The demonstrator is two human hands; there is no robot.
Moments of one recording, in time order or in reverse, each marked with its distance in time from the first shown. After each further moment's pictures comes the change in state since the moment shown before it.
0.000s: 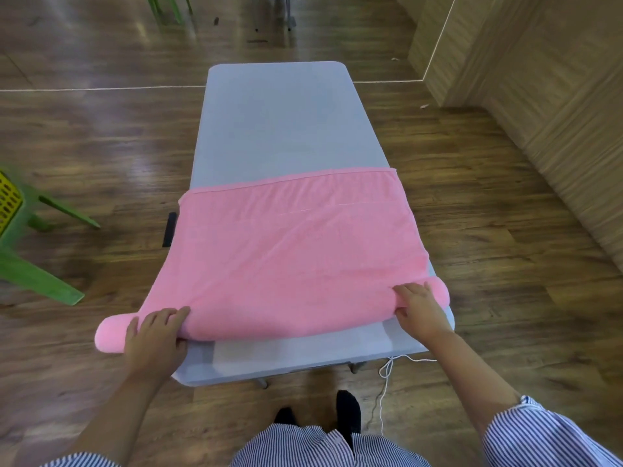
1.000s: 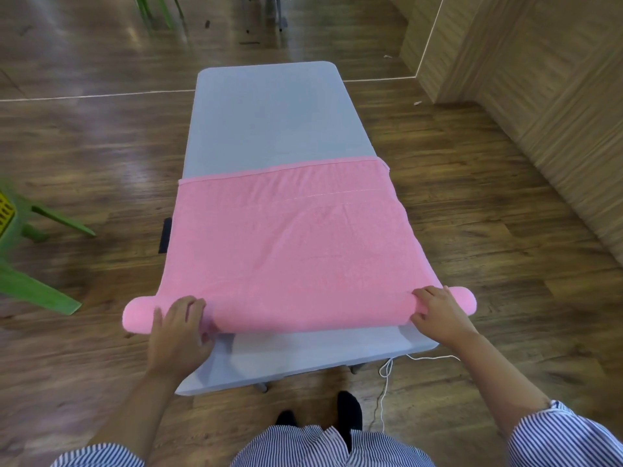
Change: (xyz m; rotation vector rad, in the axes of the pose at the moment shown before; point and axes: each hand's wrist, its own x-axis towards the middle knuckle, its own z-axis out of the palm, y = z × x) left_hand 0.021 0.042 0.002 0.019 0.154 0.163; right_hand -0.009 0.045 -0.018 -0.100 -0.019 0.016
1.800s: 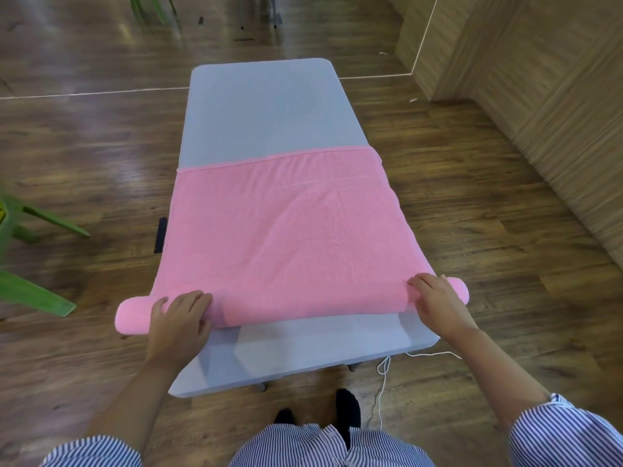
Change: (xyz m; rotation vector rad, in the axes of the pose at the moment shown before) left_hand 0.016 0.005 -0.009 -0.025 0.089 0.085; right_hand 0.008 0.006 0.003 -0.013 0.142 -0.125
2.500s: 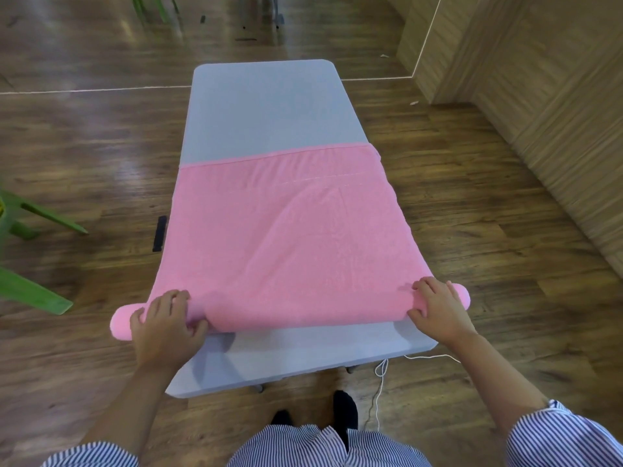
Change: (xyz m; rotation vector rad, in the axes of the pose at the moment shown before) left_hand -0.007 -0.006 -0.003 -0.001 0.010 -0.195; right_hand -0.005 -0.008 -0.005 -0.011 -0.067 0.107
